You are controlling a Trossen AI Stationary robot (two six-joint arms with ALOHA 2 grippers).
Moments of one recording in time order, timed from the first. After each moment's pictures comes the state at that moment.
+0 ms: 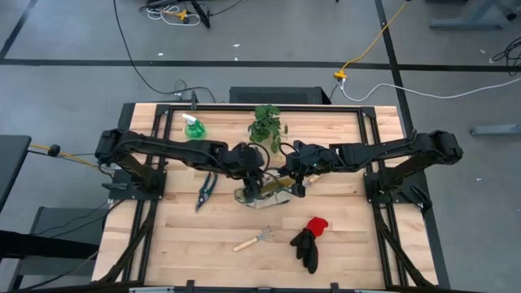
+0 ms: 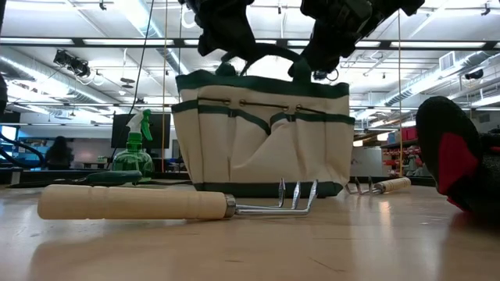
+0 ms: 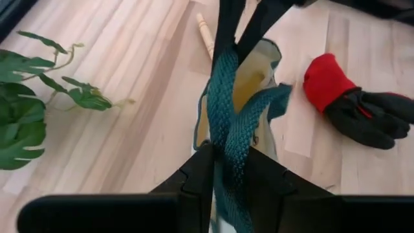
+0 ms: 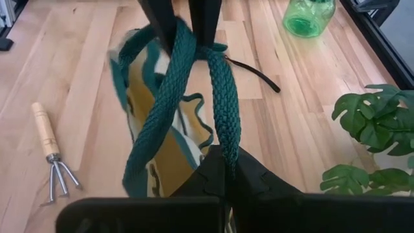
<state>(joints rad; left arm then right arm) -0.09 1.60 1.38 -0.57 -0.18 -0.35 0.04 1.38 0.97 -0.25 0.09 0.04</state>
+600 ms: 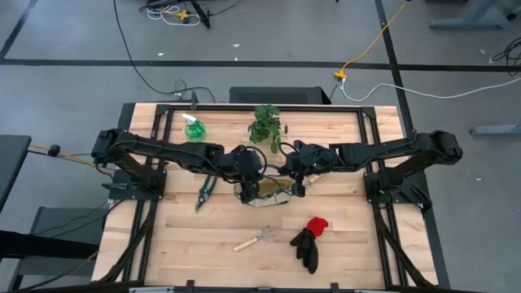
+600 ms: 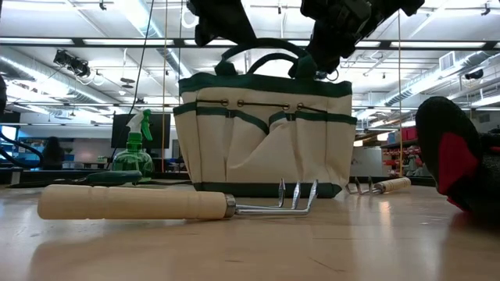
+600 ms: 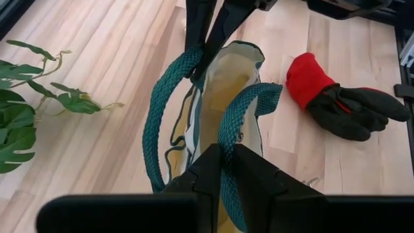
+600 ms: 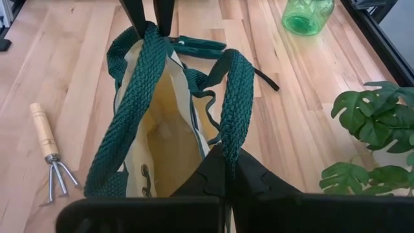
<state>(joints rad) -0.12 1.58 1.38 -0.57 -0.19 -0.35 0.04 1.38 0.97 -0.26 0.09 0.04</state>
